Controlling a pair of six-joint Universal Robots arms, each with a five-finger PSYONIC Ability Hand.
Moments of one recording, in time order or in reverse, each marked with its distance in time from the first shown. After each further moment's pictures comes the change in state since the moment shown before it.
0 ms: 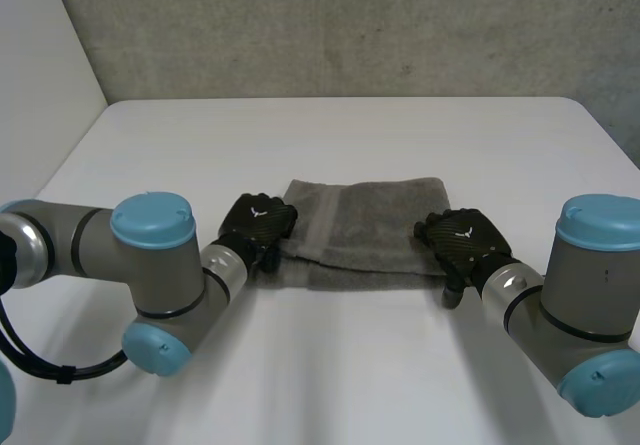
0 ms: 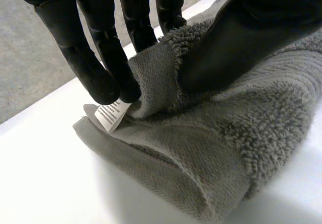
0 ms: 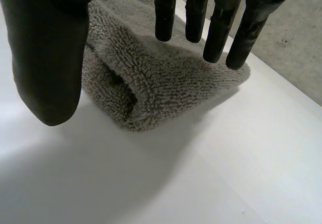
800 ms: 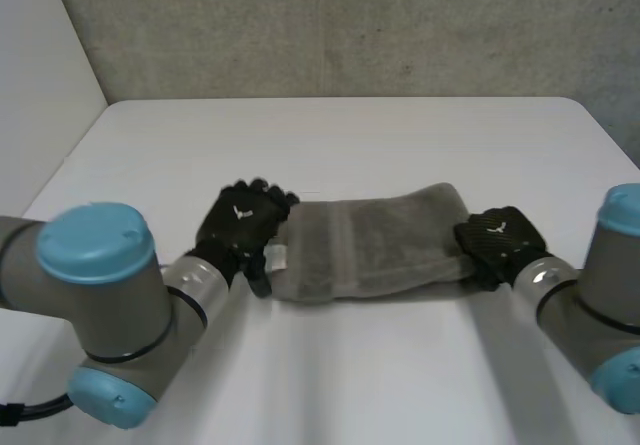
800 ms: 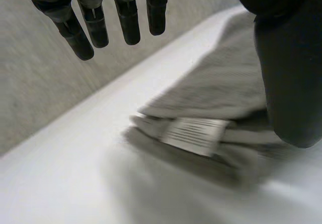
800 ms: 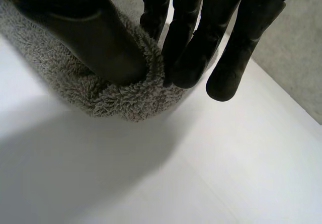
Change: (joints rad) left arm -0.022 0.304 -0.262 0.028 -0.032 -0.013; right arm -0.100 -0.081 0.044 0.066 0.012 -0.154; left_hand -1.098 -1.160 -1.246 -1.194 -1.206; right_hand 0.929 0.924 0.980 0.981 0.956
